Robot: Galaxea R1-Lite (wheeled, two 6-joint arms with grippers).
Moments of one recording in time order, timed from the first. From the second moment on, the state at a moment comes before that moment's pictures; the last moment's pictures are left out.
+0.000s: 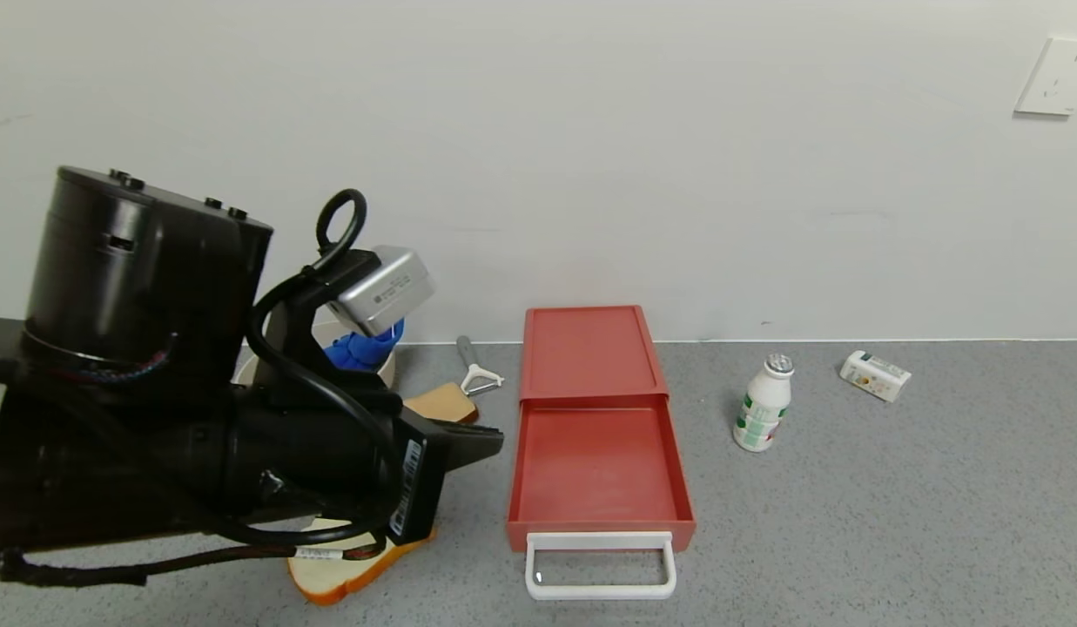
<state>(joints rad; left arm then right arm) -0.69 1.44 -1.03 0.14 -0.11 -0.15 0.01 0.00 0.00 0.00 0.02 0.00</state>
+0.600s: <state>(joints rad) -0.90 1.69 -1.28 0.52 0.07 -0.55 0.01 0.00 0.00 0.00 0.02 0.00</state>
